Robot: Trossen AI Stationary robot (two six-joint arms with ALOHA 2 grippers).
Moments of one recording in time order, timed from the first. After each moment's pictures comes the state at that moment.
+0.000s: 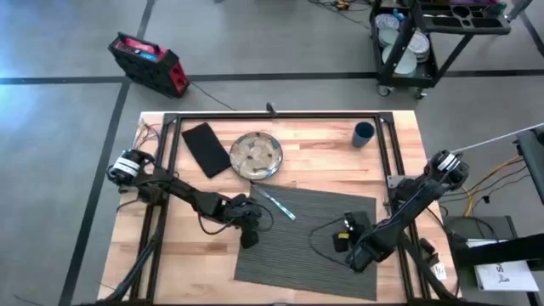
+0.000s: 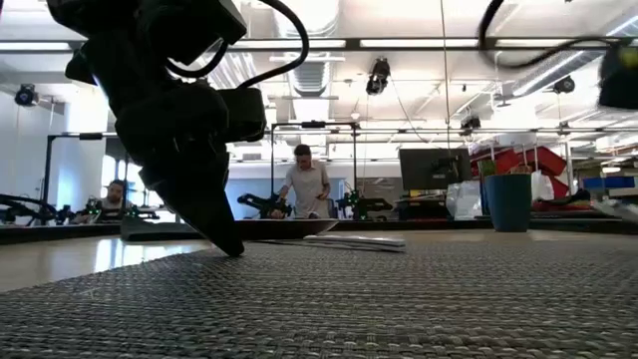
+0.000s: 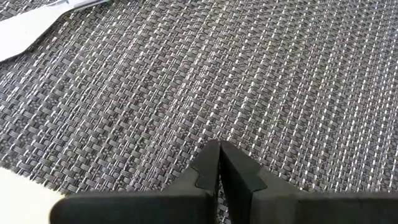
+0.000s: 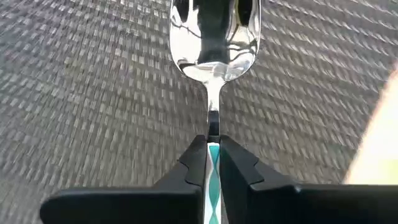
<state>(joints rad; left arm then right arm) -0.33 1.74 0.84 -0.08 -0.16 -0.65 0.81 1.63 0.95 -0.94 0.18 2.21</state>
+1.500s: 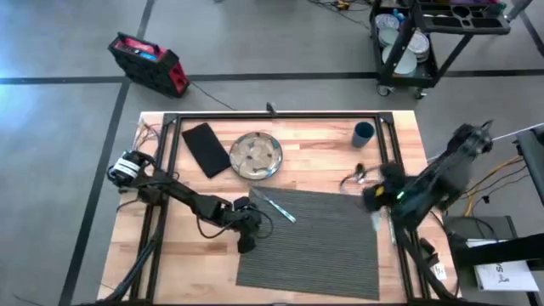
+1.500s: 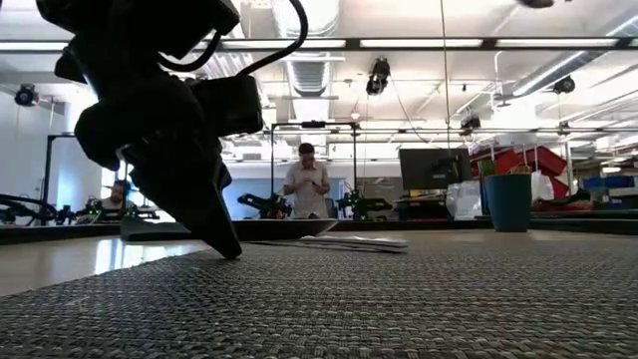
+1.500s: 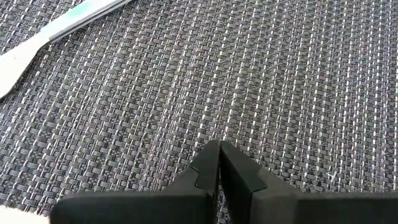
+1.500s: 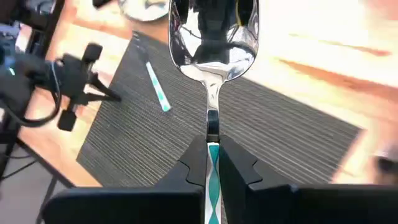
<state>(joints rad) -0.36 1.74 0.84 -0.04 -0.16 -0.53 0.71 1.09 1.41 -1.57 0.52 1.96</state>
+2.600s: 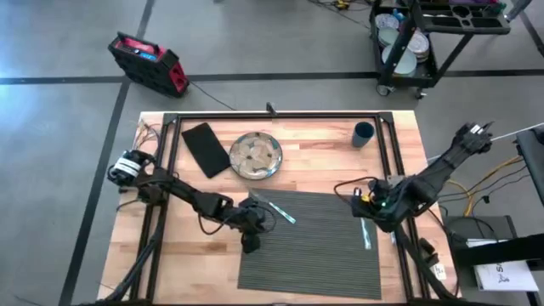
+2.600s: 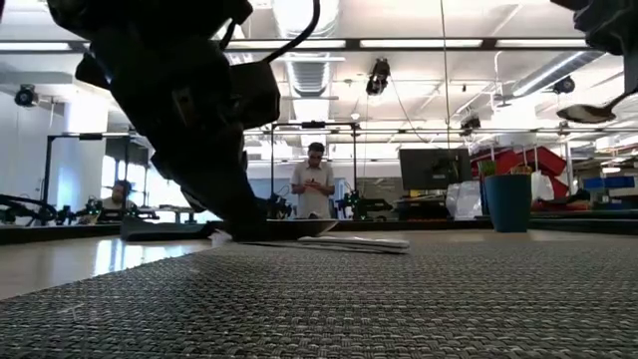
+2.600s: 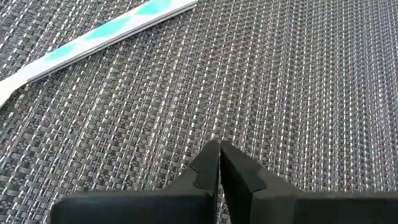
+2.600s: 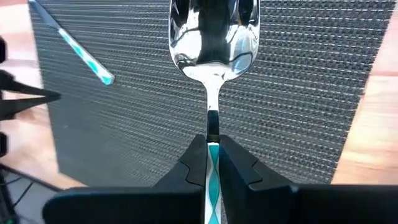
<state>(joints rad) -0.33 1.74 0.84 0.07 -0.07 -0.56 0.68 1.02 0.85 -1.06 0.26 2.21</state>
